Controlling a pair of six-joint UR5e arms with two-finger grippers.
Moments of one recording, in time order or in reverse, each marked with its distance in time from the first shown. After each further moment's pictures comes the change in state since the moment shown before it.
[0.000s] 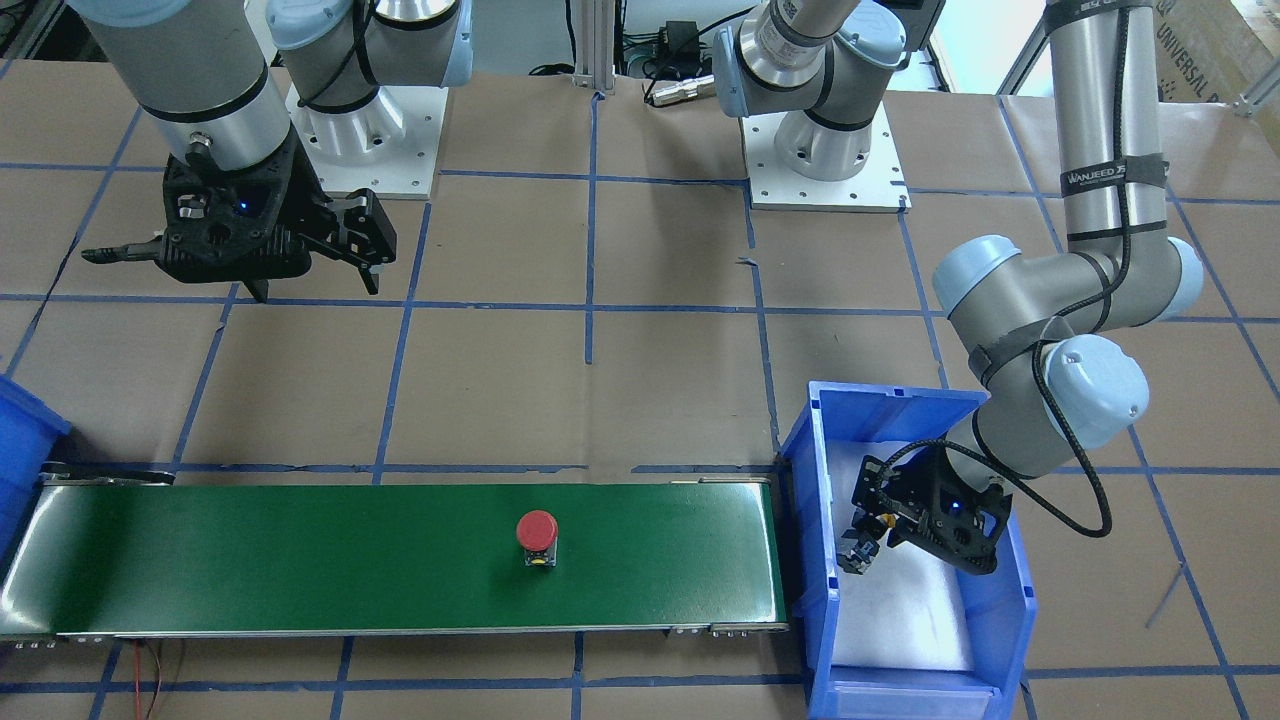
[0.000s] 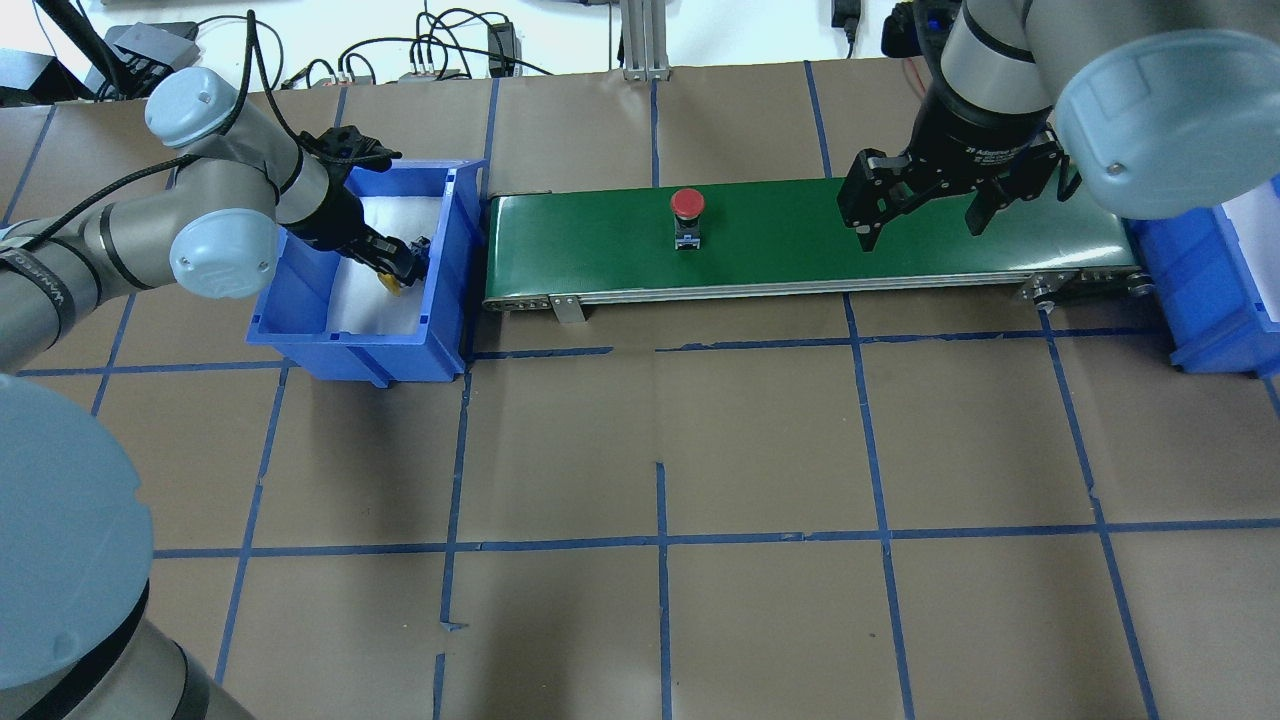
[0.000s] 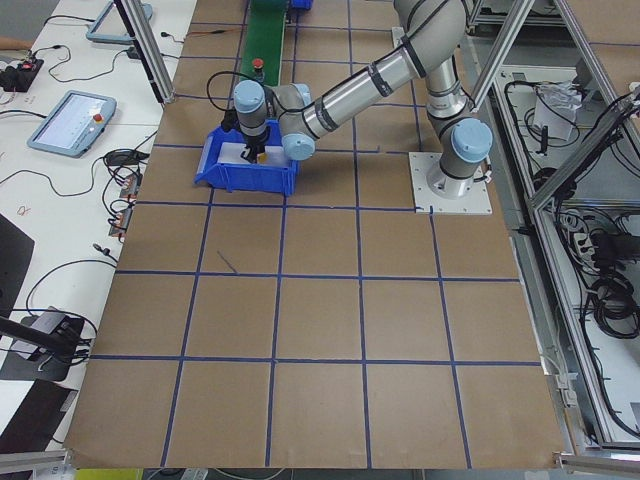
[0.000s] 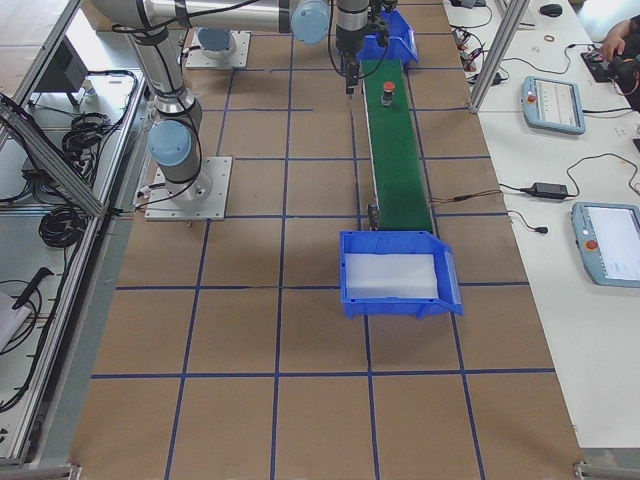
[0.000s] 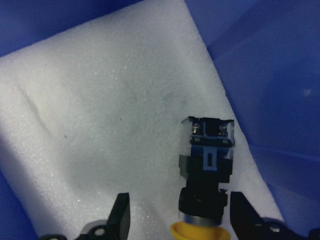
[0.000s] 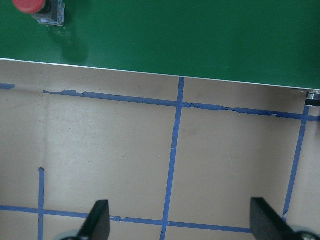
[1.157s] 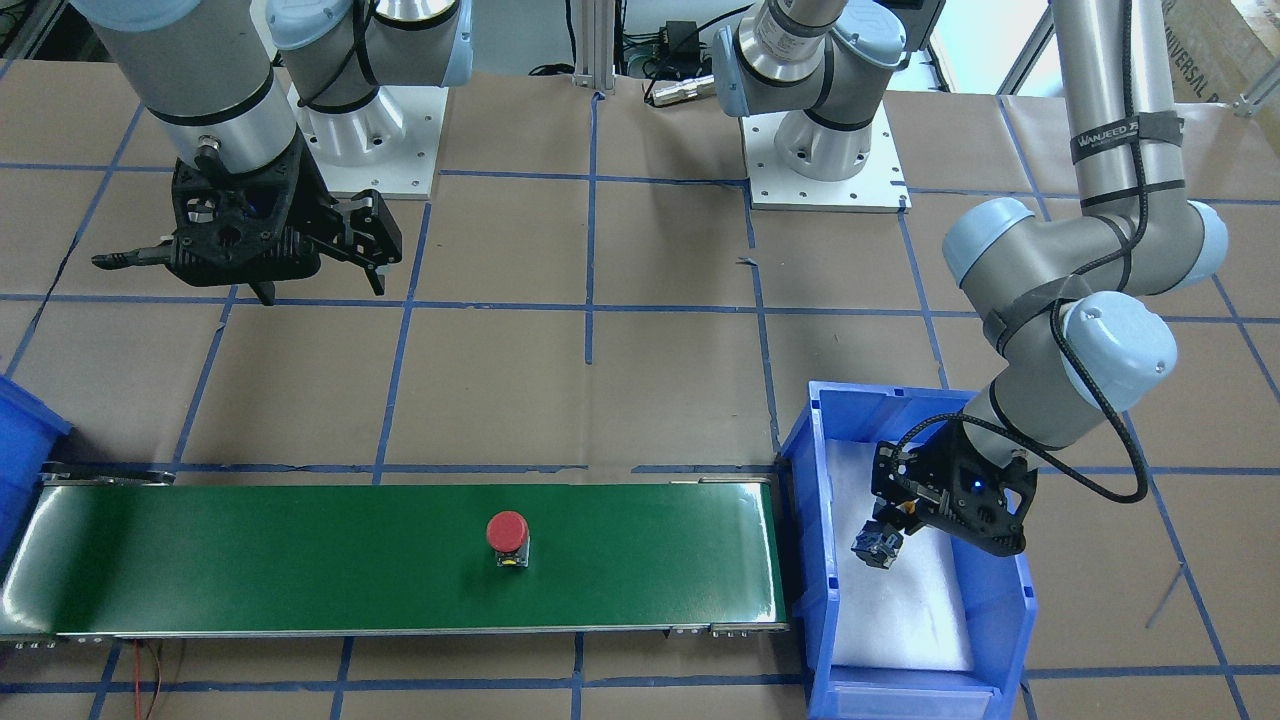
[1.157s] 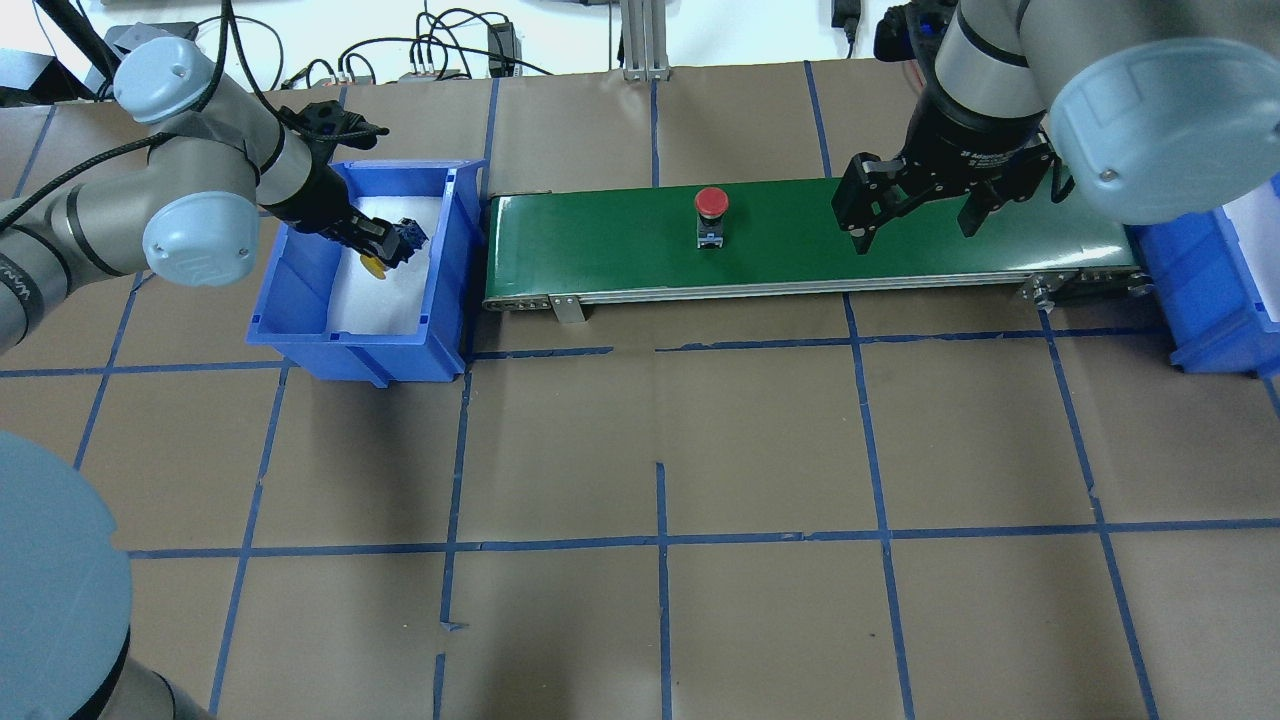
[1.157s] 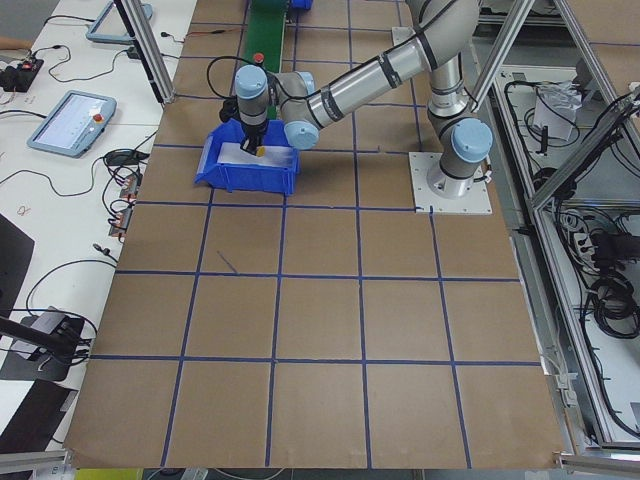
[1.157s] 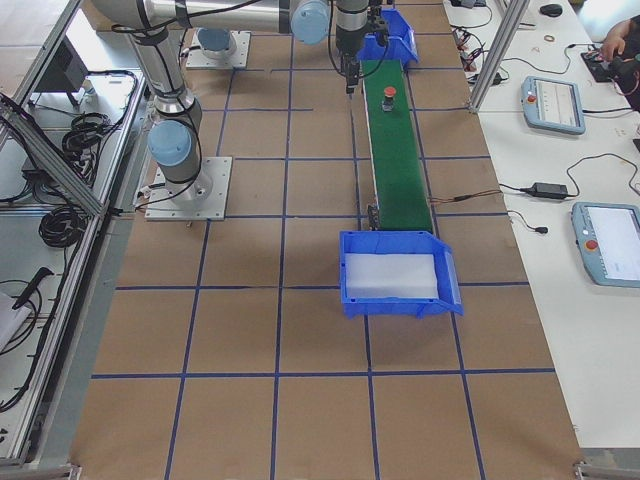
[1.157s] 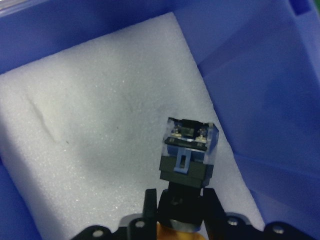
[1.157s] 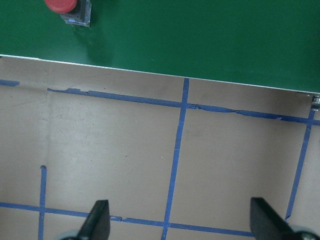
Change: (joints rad) left arm -0.004 0.078 0.009 -0.043 0.052 -0.043; right arm 0.003 0.000 0.009 -0.011 0.008 -0.021
